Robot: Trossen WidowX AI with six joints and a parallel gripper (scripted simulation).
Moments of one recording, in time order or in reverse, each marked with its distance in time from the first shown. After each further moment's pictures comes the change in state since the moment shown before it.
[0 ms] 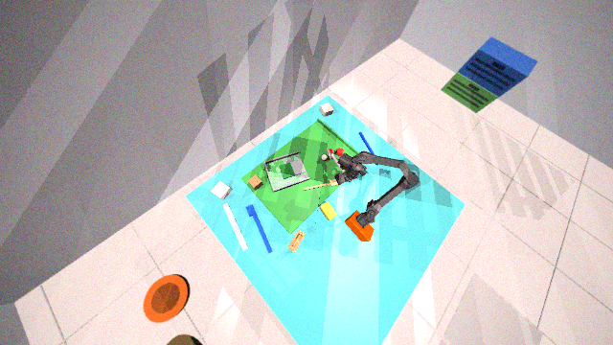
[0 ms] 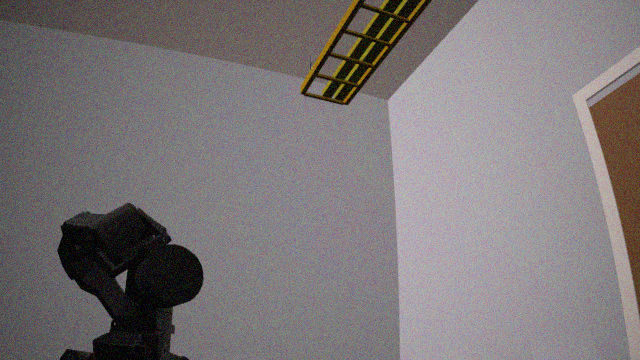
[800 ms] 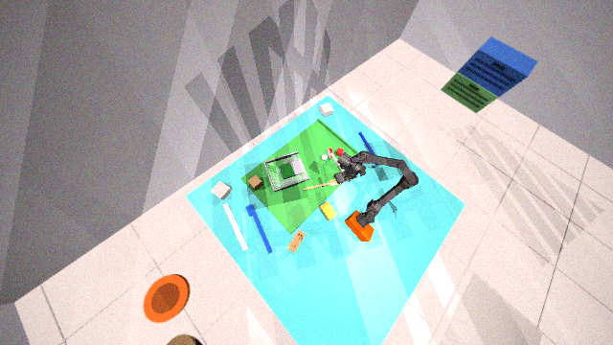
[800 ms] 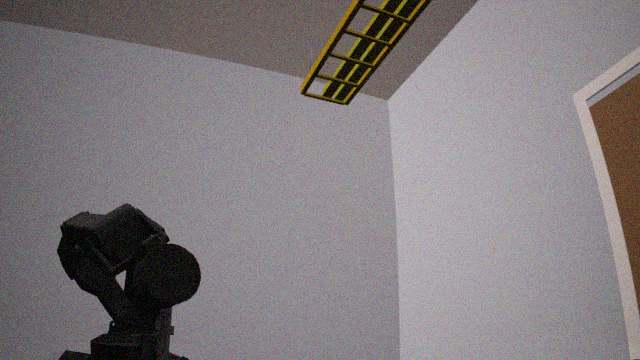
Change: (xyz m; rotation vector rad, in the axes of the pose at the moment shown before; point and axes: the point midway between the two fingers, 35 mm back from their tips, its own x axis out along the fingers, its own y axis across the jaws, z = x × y) arm 0.002 0.001 0.004 0.006 -0.007 0.000
